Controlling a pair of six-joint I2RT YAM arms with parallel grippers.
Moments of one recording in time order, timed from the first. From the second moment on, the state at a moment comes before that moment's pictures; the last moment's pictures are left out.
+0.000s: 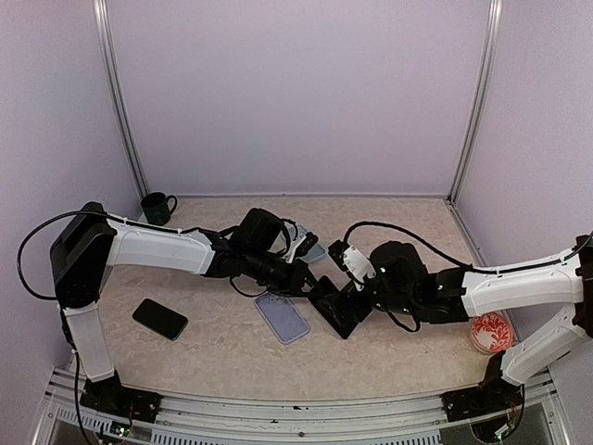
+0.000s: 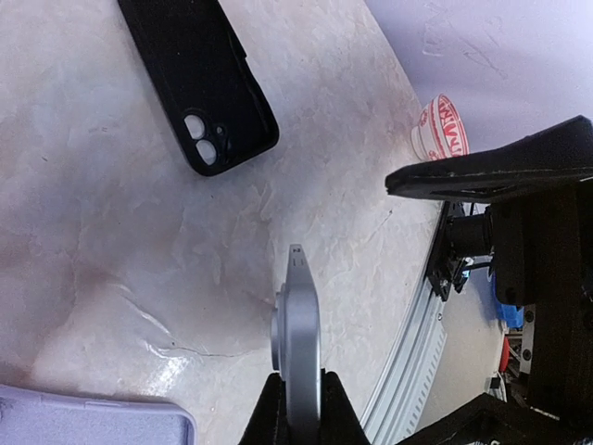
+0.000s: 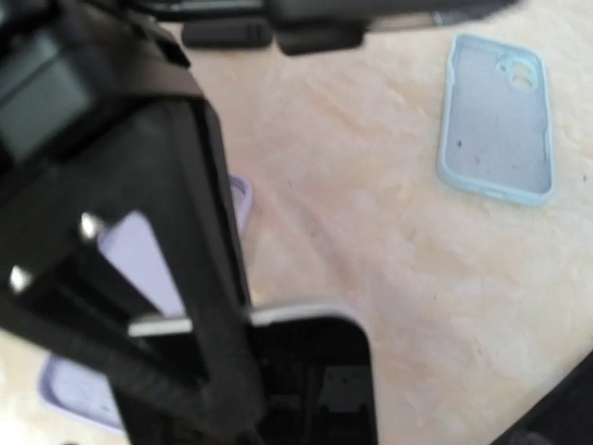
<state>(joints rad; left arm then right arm) -0.87 1.90 1.23 -0.04 0.57 -0.56 1.03 1.39 0.74 0.09 0.20 0.08</state>
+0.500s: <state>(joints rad) -0.80 1.69 1.11 0.06 0.56 -0.56 0.89 1.16 0.61 0.17 0.03 0.22</state>
